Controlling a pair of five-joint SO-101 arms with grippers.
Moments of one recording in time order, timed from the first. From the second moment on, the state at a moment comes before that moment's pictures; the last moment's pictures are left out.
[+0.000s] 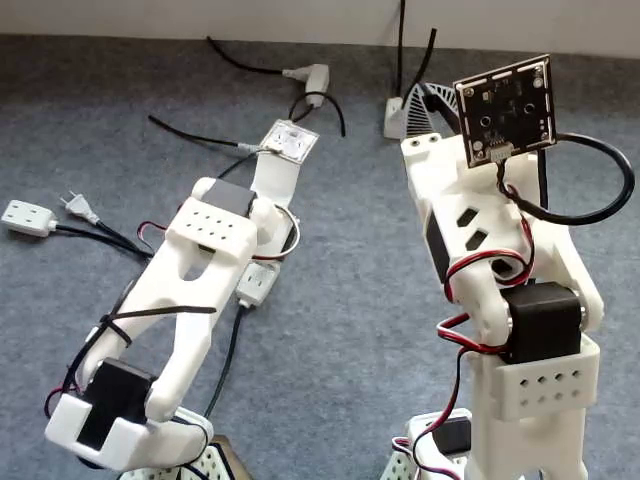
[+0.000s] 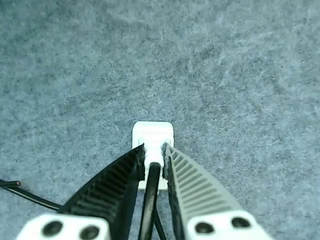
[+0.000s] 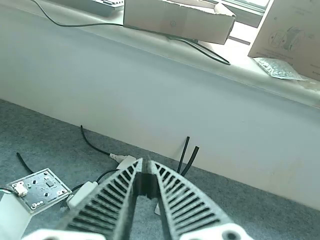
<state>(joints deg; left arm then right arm) 13.8 -6.5 21.9 66.2 -0.7 -13.5 -43.9 6.3 53.5 15.6</state>
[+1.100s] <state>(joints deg) 13.4 -9.5 26.7 64.3 6.7 -13.5 -43.9 6.3 53.5 15.6</state>
